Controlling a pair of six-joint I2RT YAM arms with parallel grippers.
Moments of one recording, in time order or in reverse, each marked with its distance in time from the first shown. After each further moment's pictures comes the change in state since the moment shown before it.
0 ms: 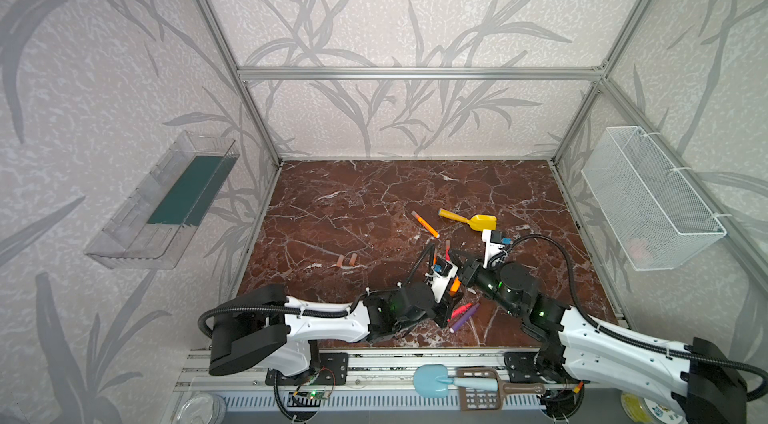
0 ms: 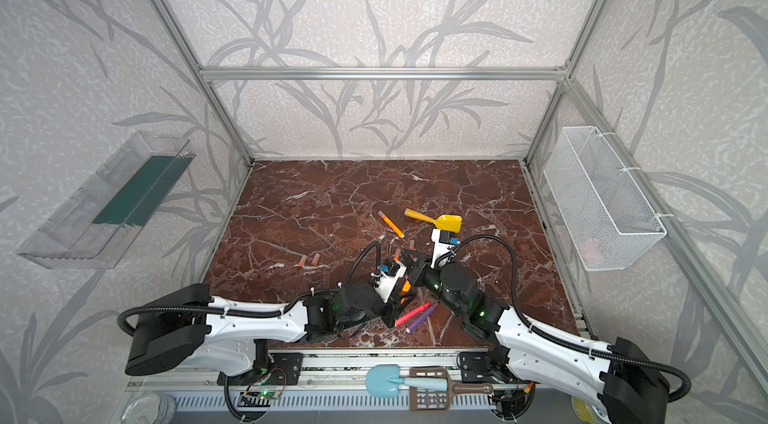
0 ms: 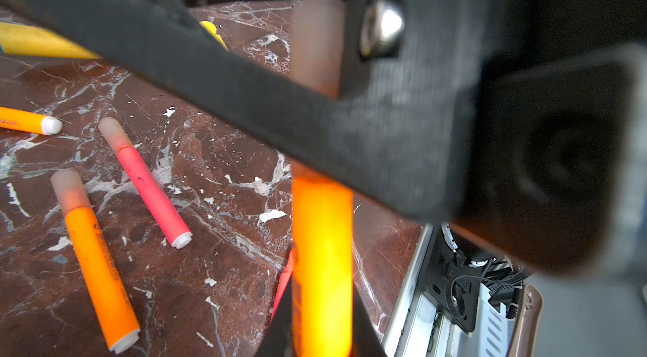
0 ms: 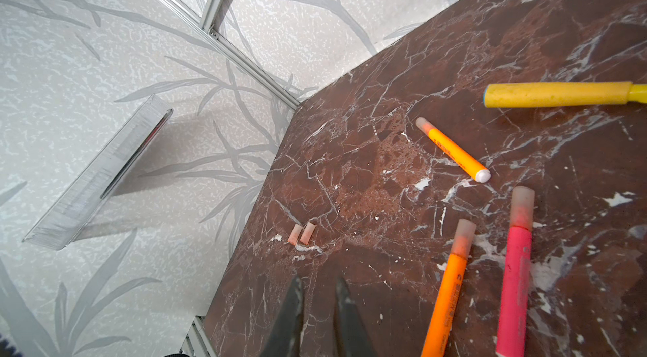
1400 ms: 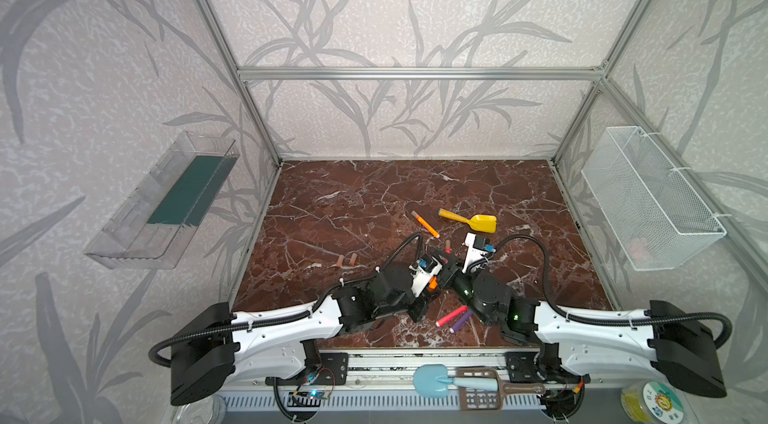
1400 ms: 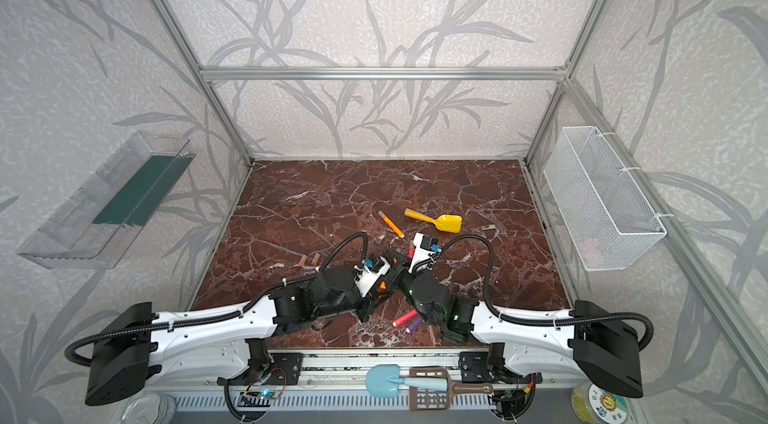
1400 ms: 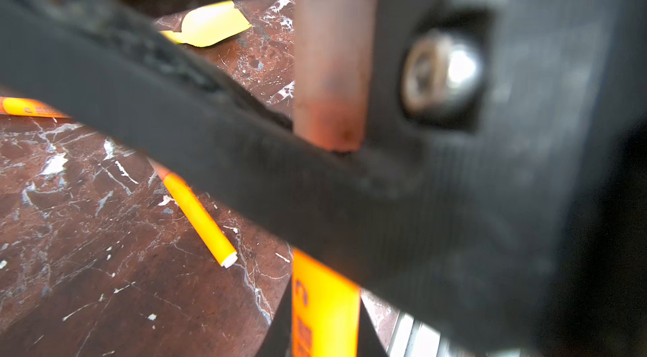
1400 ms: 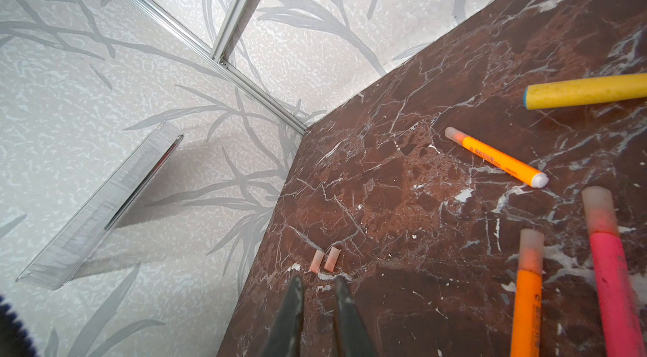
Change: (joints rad) left arm 0.172 -0.256 -0.006 -0.374 0.170 0.201; right arm 0.269 0.252 0.095 0.191 0.360 0.079
